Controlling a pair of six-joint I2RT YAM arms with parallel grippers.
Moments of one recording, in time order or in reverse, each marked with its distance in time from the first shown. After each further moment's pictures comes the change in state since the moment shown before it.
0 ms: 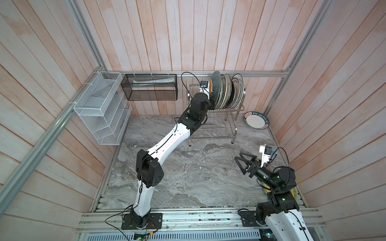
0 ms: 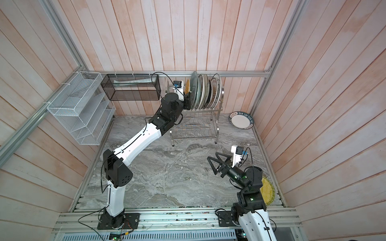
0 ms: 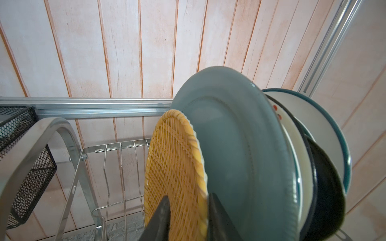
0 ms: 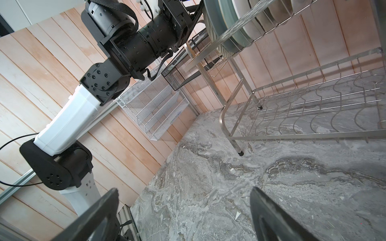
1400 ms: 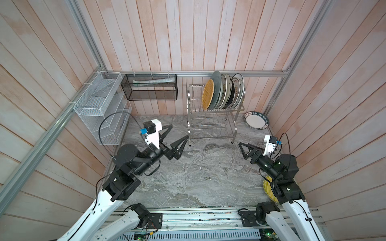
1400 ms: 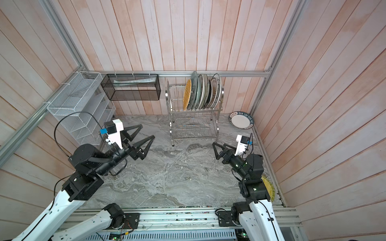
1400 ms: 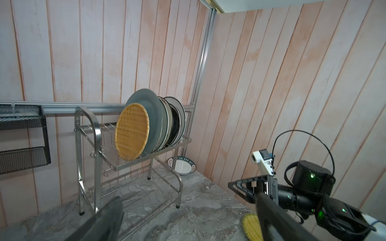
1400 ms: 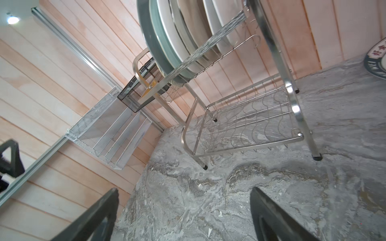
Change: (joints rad) left arm 0.013 -1.330 -1.152 -0.026 0.463 -0.081; right arm -0.006 0.216 0.240 -0.203 0.291 -0.063
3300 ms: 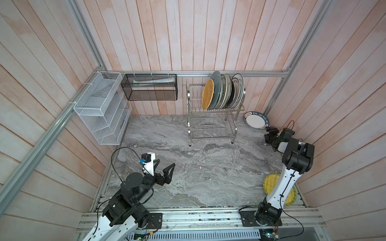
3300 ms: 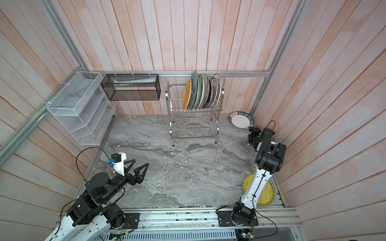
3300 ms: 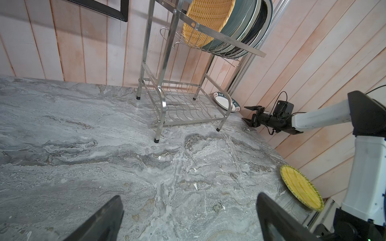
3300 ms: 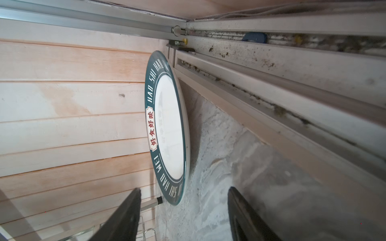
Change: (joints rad) left arm 0.005 -0.400 -0.439 -0.310 -0.246 -0.172; right arm -0.583 1.681 0.760 0.526 -0.114 0.545
